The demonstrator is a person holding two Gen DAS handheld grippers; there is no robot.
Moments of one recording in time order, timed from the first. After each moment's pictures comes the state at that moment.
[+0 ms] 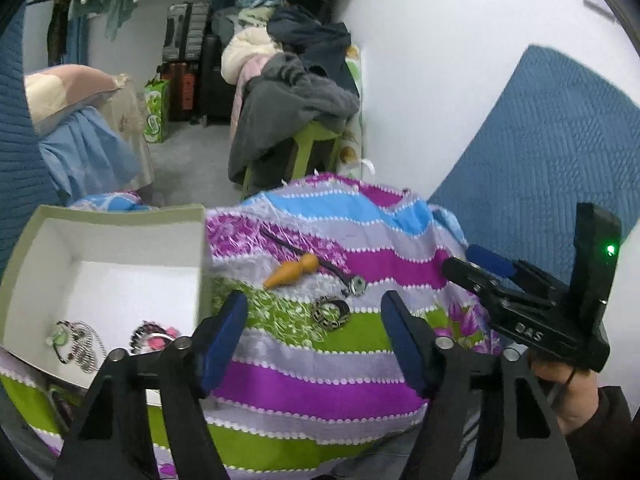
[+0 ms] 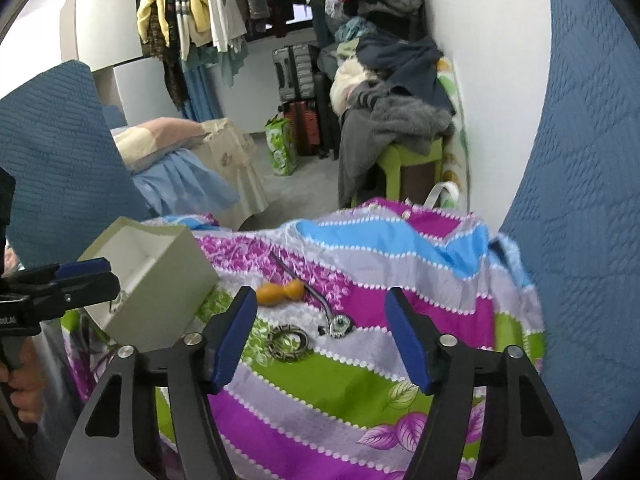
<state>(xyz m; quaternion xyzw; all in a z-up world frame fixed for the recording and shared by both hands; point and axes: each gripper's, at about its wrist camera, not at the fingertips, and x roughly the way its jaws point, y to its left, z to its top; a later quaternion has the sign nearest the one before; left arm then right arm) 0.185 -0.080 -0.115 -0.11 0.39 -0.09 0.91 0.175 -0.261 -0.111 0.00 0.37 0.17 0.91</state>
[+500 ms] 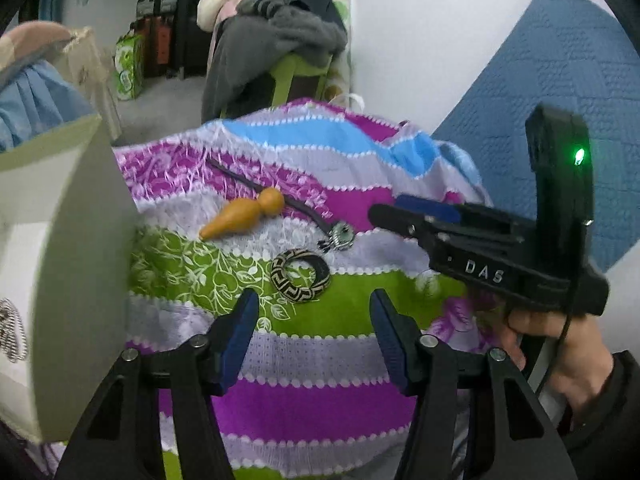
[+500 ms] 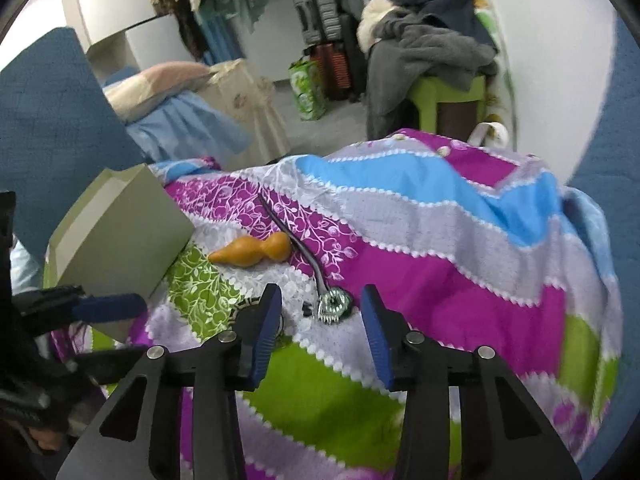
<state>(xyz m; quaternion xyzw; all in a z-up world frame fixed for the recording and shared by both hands) 0.235 -0.128 -0.205 -0.11 0.46 -0.12 0.87 0.246 -0.262 -0.192 -0.01 0.45 0.24 0.86</state>
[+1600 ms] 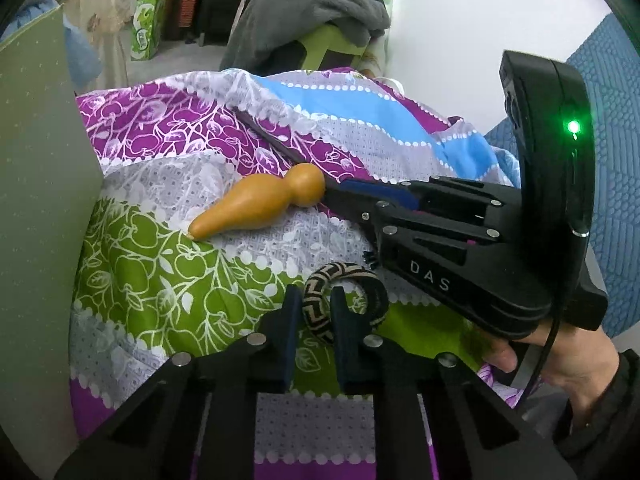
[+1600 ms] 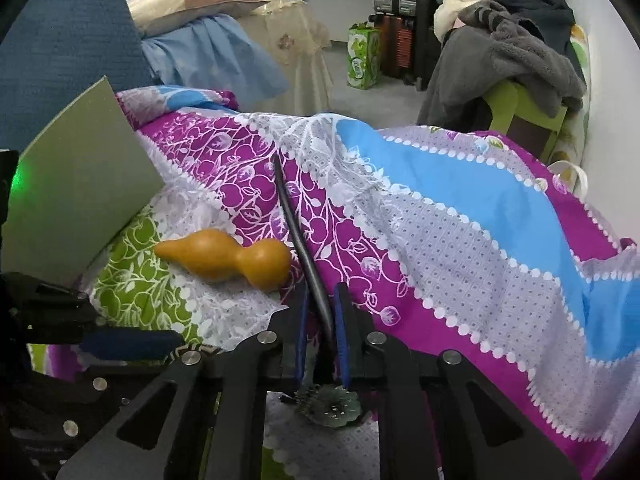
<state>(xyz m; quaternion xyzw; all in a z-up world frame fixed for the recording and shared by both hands) 0.286 -0.118 -0.265 -0.17 0.48 -0.10 0.85 0.305 -0.200 -0.254 -0.14 0.47 0.30 0.82</state>
